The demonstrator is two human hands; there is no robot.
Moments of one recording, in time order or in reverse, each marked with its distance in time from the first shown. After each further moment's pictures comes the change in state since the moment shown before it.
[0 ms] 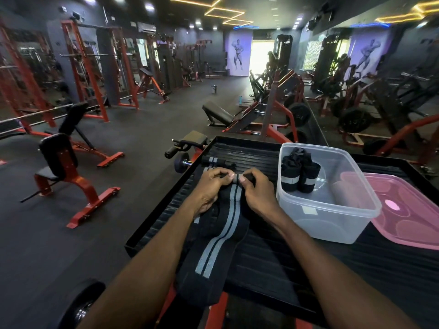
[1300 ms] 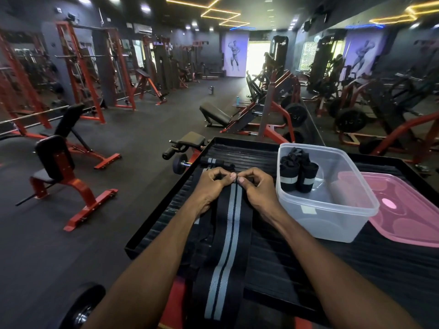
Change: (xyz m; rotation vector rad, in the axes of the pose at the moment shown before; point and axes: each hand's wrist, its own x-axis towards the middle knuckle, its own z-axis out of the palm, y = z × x) left_hand 0.002 0.001 0.000 0.129 0.011 0.112; right_hand 0.005 0.003 0.003 0.323 0.026 -0.056
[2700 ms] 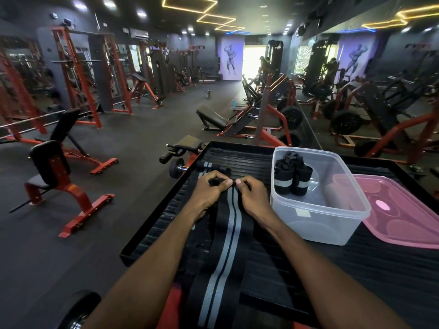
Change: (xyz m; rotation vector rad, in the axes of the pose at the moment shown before) left_hand 0.007 -0.011 0.001 0.091 0.067 0.003; right_hand 0.005 0.014 0.003 -0.237 0.001 0.000
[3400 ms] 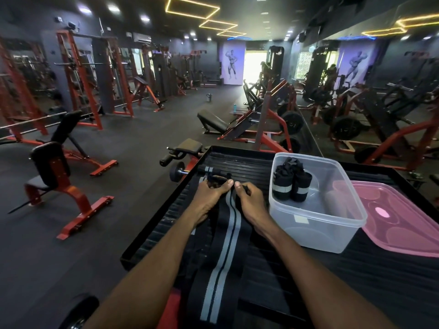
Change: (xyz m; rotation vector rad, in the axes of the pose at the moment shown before) left_hand -0.004 0.007 0.001 -0.270 -0.020 -0.129; right_hand -0.002 -0.003 0.007 0.140 0.009 0.130
